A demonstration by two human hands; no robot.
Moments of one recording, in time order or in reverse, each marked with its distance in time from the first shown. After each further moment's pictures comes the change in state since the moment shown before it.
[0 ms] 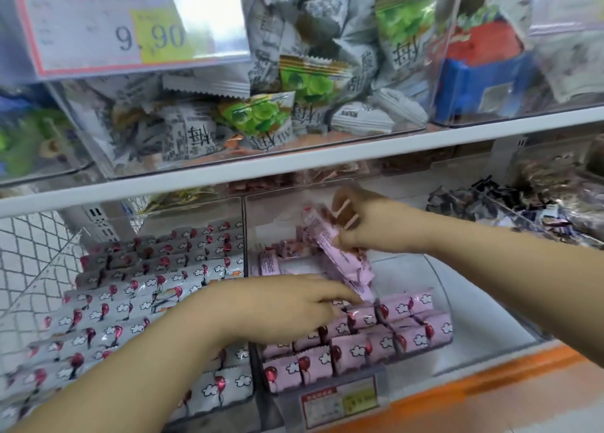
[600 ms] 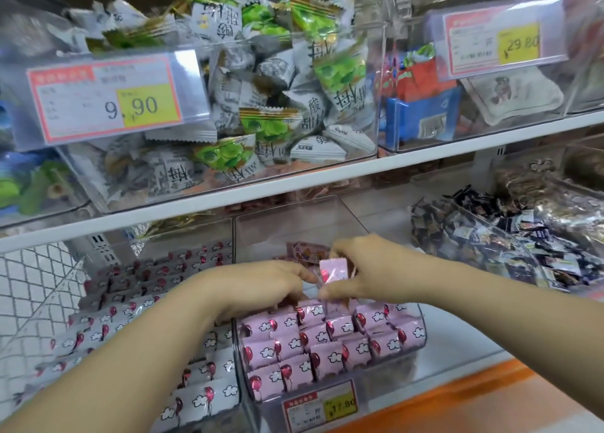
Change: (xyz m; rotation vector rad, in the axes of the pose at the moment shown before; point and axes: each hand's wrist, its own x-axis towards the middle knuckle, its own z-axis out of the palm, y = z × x) left_hand 0.016 -0.004 -0.015 -0.341 0.149 -0.275; right_hand -0.052 -0.005 -0.002 -0.165 -0.111 -0.028
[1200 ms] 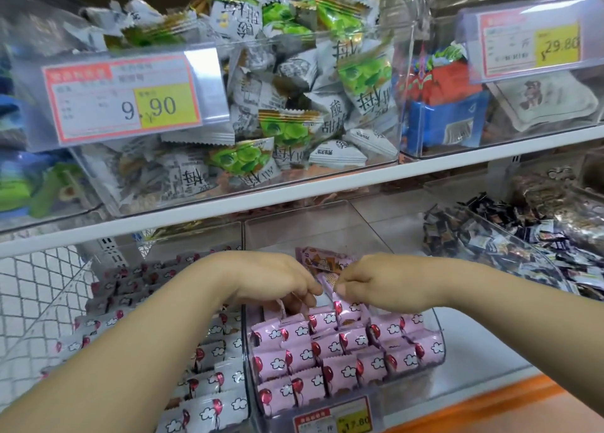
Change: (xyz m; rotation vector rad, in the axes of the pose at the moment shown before) left_hand 0.011 -0.002 -0.020 0.005 -0.094 -0.030; right_hand 0.011 0.001 -0.002 -0.059 -0.229 -0.065
